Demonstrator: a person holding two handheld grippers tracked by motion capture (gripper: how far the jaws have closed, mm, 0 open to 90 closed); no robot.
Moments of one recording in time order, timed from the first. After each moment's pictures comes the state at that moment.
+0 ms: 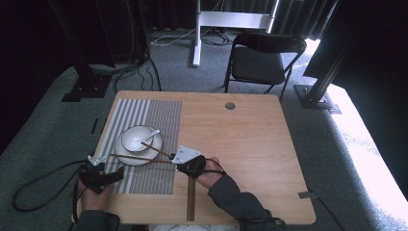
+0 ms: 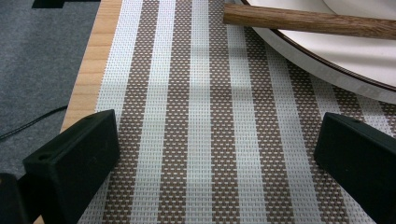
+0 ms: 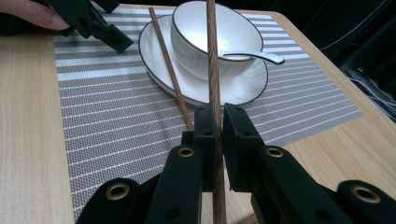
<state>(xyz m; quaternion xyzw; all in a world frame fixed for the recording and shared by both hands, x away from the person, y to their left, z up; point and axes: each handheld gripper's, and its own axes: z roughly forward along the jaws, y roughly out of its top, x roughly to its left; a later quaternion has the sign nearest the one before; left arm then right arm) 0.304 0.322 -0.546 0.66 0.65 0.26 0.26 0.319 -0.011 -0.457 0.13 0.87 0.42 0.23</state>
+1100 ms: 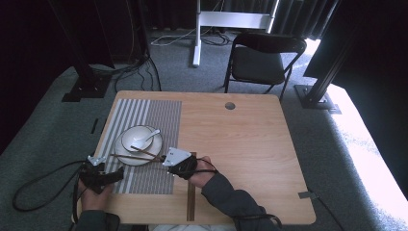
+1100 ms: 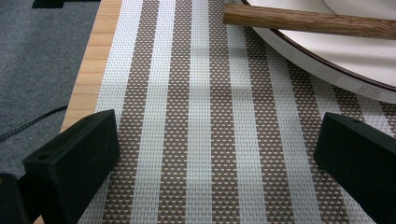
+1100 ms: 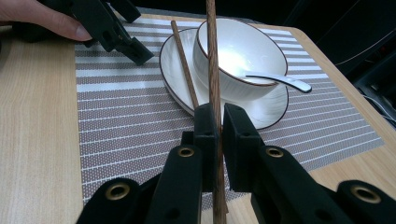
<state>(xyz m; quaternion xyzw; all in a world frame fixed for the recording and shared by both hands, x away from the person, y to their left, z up) 0.304 0.322 -0.546 0.66 0.65 0.26 0.26 0.317 0.012 -0.456 0.09 0.87 0.42 0.22</state>
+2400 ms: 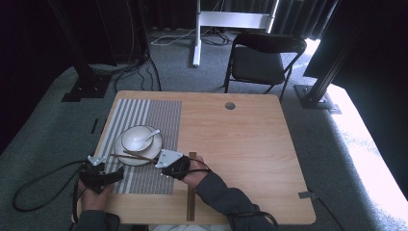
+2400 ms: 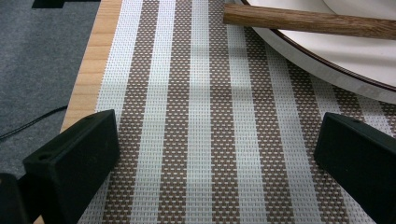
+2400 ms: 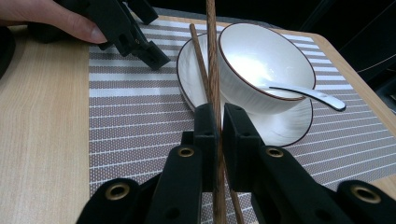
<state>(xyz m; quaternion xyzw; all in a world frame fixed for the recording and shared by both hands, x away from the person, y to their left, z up) 0.304 0.322 -0.546 0.66 0.65 0.26 0.26 0.320 0.031 -0.464 0.07 0.88 0.42 0.20</state>
